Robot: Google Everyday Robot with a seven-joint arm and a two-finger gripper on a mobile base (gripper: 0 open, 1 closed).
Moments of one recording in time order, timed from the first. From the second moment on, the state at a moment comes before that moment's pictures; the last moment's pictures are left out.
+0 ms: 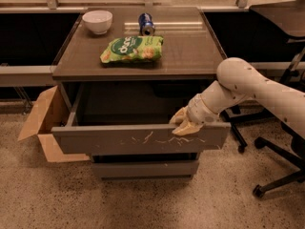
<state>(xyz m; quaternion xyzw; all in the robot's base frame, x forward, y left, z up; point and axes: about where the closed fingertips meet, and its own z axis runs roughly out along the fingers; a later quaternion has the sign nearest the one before) 0.562 -0.103 0.674 -0.73 0.62 0.22 0.22</state>
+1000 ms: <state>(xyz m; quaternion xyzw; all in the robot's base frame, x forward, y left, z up) 0.539 -0.095 0.690 -0.72 0.61 0.26 0.21</state>
